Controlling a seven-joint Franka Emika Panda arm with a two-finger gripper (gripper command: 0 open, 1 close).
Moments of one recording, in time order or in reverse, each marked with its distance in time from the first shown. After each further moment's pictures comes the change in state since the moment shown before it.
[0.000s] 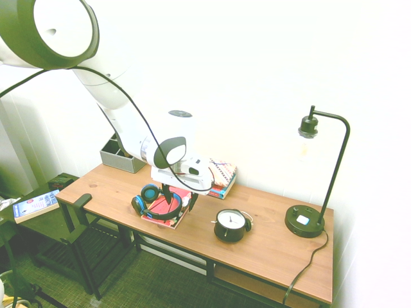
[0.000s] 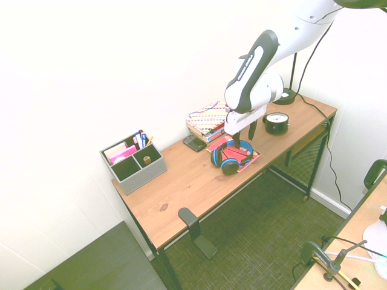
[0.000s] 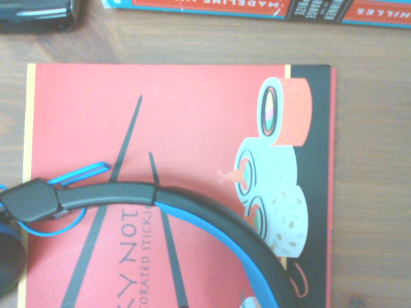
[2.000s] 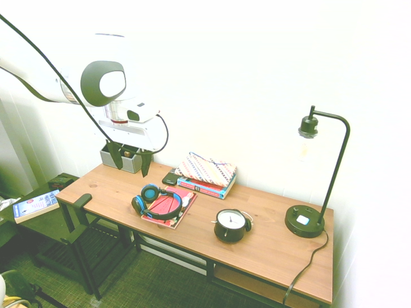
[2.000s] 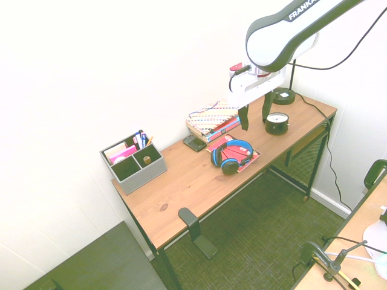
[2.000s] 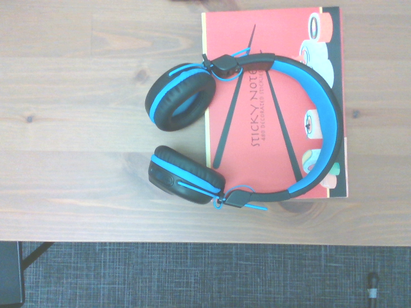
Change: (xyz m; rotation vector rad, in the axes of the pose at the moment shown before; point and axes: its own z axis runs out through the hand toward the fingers) arm -0.151 0.011 -0.197 -0.020 0.038 0.060
